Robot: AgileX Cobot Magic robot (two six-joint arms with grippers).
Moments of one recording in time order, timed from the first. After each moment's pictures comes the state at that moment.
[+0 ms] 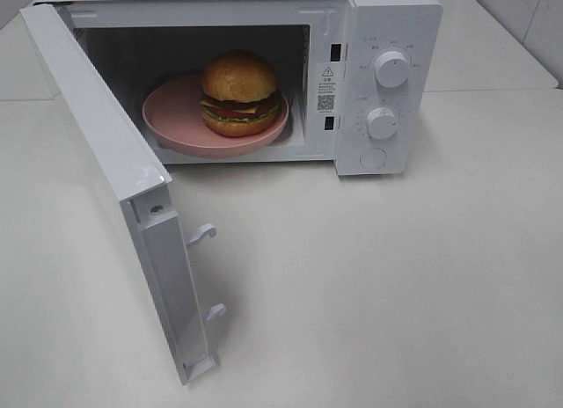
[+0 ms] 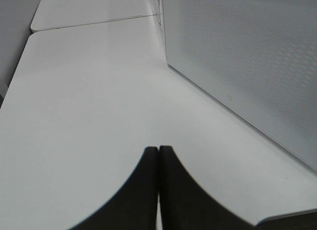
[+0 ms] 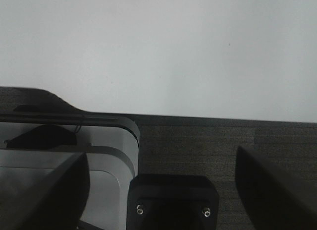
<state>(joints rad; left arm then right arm) -0.04 0.00 -0.50 -0.06 1.05 0.16 0.31 0.90 -0.66 -0.11 1.19 0.22</state>
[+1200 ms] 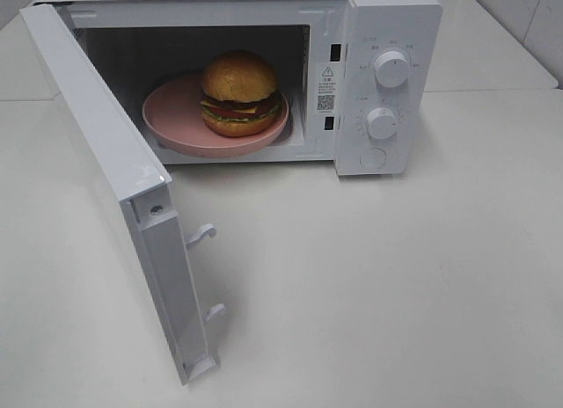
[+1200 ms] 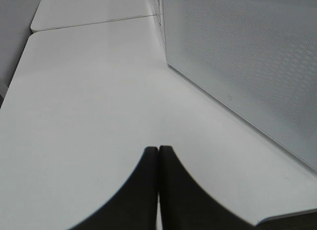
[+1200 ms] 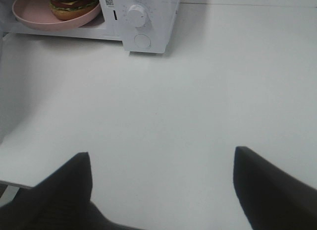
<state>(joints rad) -0.04 0.00 -0.50 -0.06 1.05 0.16 0.31 0.00 -0.54 -0.08 1.08 0.06</state>
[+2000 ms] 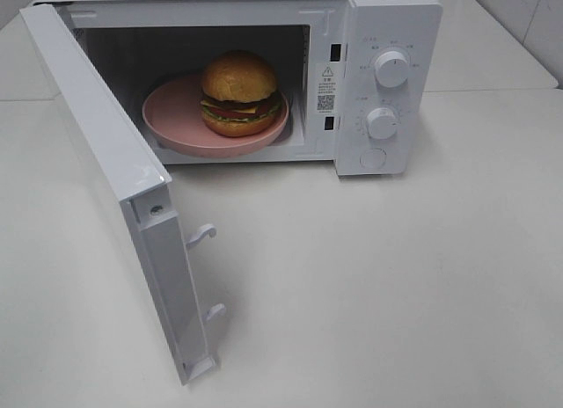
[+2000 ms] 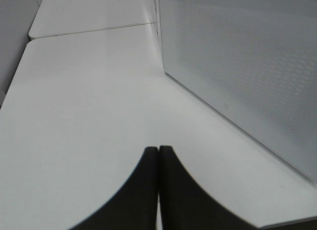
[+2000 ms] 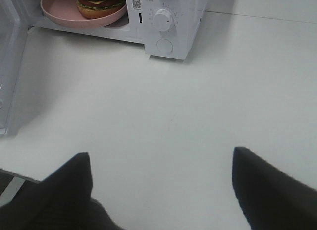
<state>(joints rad) -0.04 0.00 -0.50 -0.08 1.03 0.16 0.31 0.00 -0.50 -0.01 1.02 -0.04</state>
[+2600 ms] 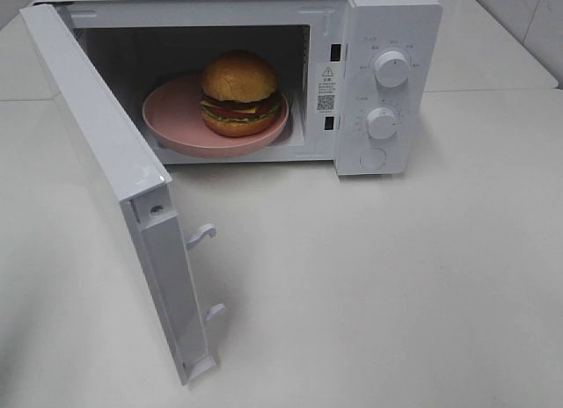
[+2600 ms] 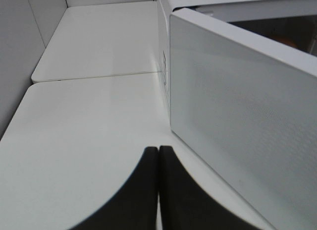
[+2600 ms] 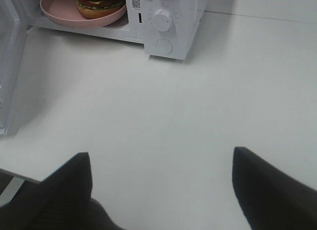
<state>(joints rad) -0.04 0.35 -0.41 -0.12 0.47 0.16 0.31 0.00 -0.50 -0.01 1.02 -0.04</state>
